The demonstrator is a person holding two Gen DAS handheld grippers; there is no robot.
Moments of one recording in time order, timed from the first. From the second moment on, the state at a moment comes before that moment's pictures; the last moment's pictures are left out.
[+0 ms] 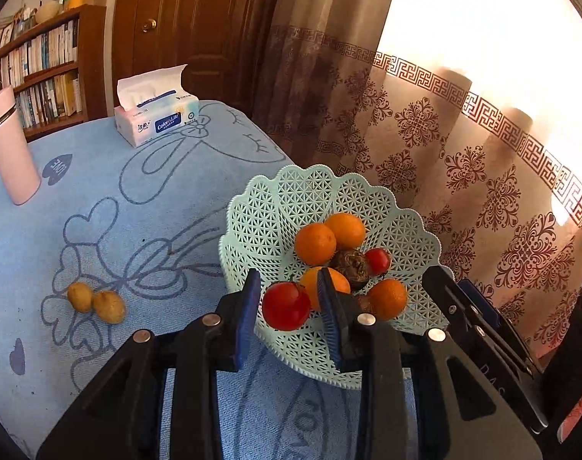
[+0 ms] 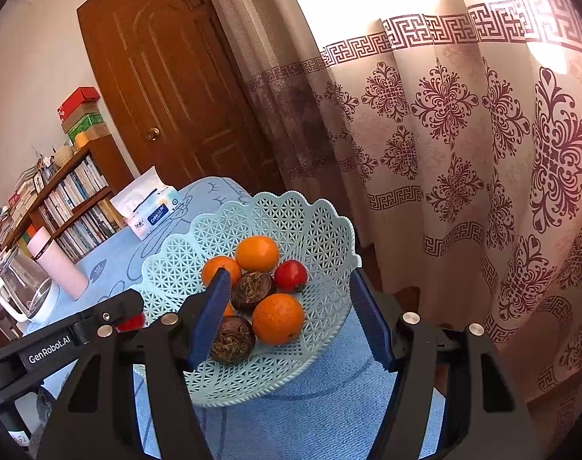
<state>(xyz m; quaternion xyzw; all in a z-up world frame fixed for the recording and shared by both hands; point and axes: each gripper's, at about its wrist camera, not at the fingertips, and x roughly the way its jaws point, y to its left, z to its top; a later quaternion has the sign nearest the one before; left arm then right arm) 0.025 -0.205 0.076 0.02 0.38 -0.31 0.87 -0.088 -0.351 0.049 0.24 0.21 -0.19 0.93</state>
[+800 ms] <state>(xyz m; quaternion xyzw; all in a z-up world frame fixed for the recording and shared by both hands) 0.060 -0.103 0.096 -0.03 0.36 -0.20 0.91 -0.089 -0.351 0.049 0.24 0.21 -0.19 0.93</state>
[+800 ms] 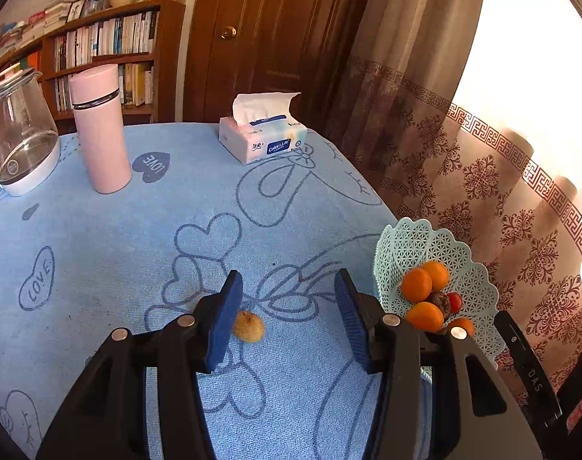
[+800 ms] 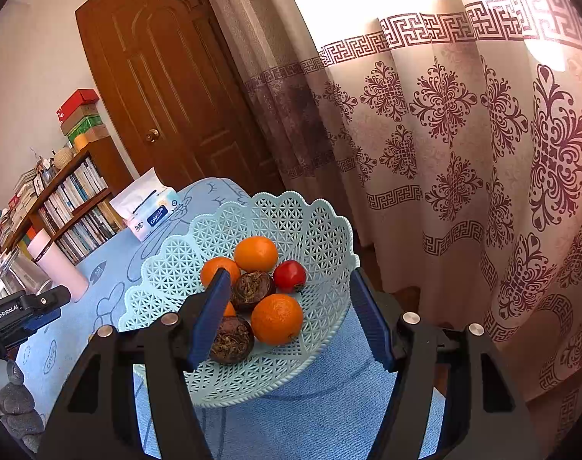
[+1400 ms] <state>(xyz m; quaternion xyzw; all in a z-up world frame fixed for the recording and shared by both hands) 0.088 -0.070 0.056 -0.04 0.40 -0.14 0.91 -0.089 -0.352 0.049 0.24 0.21 -0.19 0.93</state>
